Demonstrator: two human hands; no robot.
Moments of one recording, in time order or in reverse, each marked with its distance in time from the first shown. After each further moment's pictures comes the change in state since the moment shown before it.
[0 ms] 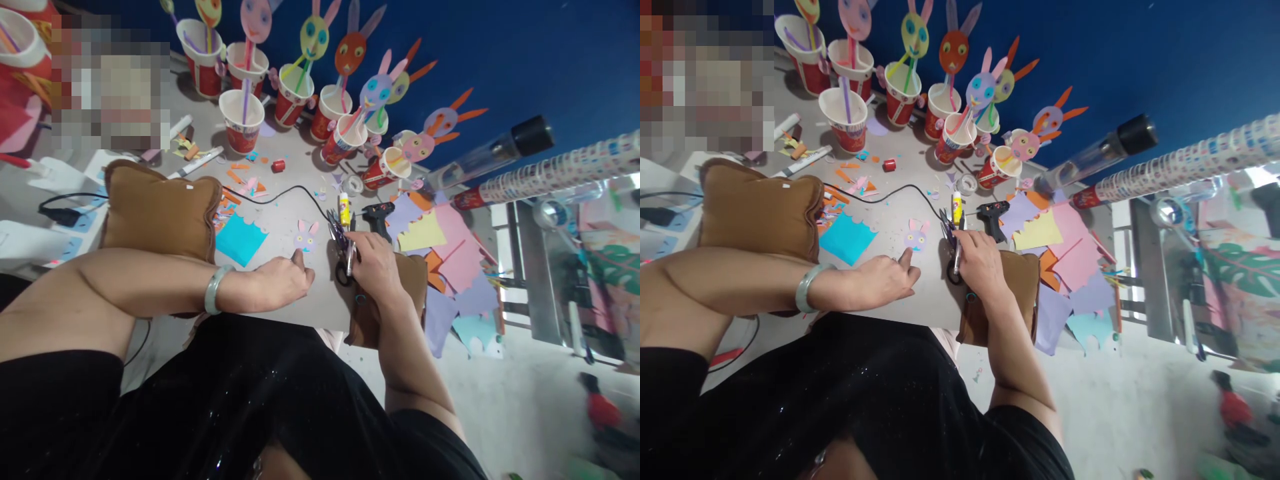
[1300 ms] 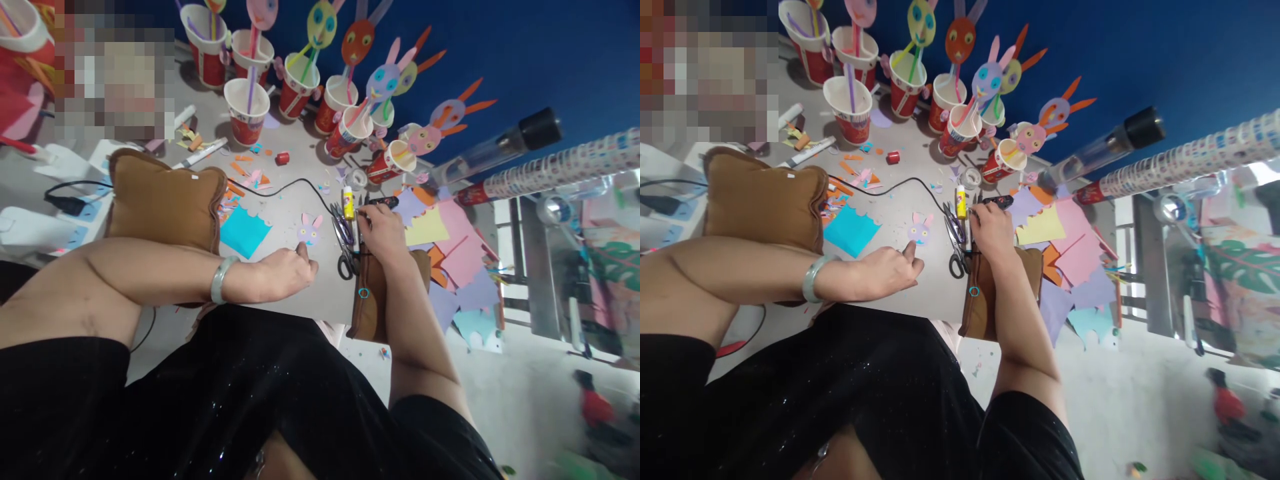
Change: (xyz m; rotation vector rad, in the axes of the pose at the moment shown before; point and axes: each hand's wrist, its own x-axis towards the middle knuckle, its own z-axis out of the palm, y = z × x) left_hand -0.002 -0.002 -0.004 -0.009 0.011 -0.003; right_hand 0.043 0.049 0.025 -0.076 -0.070 0.206
